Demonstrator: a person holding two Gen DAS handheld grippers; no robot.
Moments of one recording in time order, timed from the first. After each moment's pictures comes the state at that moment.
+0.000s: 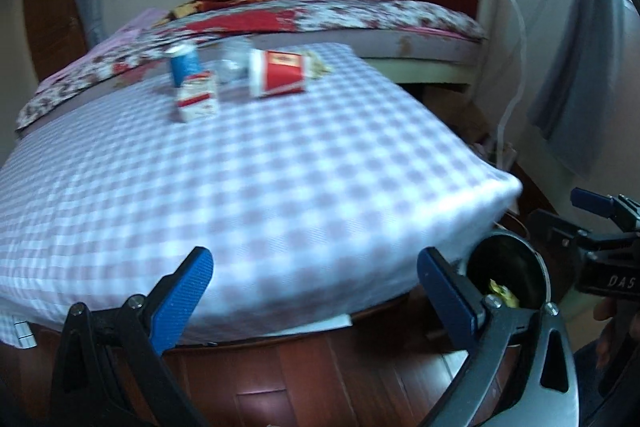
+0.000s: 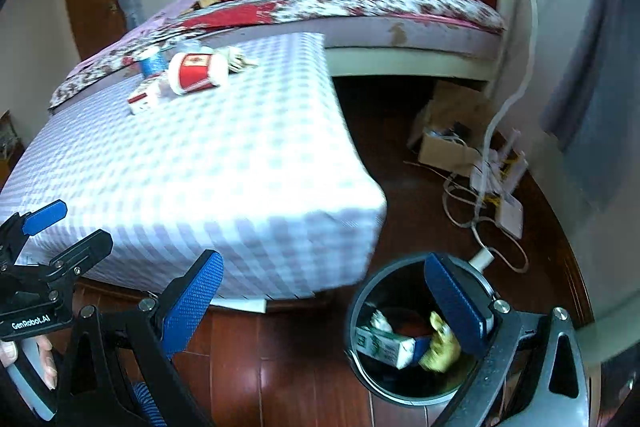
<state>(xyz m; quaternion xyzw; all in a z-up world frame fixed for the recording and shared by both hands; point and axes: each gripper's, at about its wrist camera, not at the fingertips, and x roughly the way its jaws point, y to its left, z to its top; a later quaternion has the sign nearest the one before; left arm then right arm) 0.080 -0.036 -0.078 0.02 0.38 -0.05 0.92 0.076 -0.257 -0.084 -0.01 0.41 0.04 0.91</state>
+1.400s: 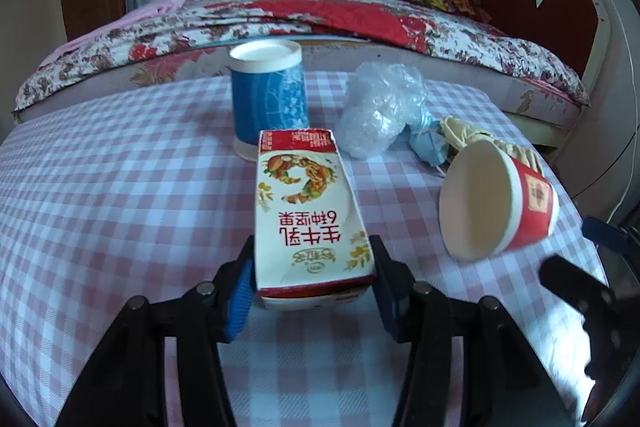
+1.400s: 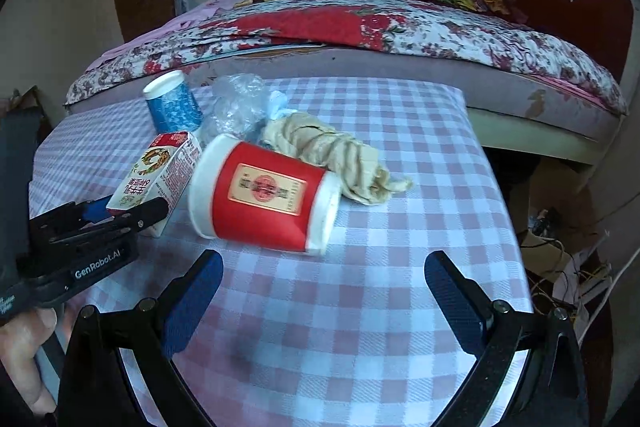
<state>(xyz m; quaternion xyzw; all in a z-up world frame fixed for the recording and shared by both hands) 0.308 0.082 -0.106 -0.04 0.39 0.02 0.92 0.332 -0.093 -0.097 -0.05 0.39 0.14 0.91</state>
